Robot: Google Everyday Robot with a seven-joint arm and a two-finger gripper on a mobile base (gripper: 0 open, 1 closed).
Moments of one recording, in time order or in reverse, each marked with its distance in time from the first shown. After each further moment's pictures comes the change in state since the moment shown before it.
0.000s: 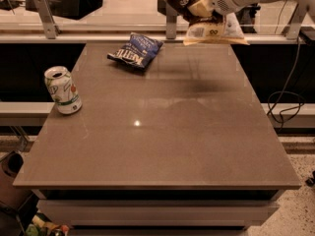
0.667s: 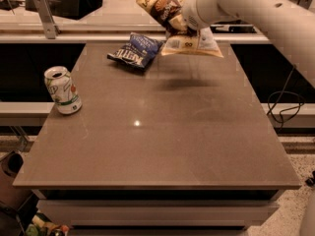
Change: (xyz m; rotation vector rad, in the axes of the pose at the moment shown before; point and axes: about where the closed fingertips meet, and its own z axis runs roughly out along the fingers) arm 0.004 0.028 0.069 0.036 0.031 0.044
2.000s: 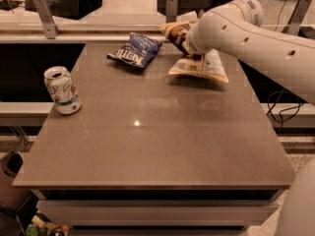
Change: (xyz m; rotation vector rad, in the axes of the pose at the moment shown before) arm 0.095 0.005 0.026 0.166 0.255 0.142
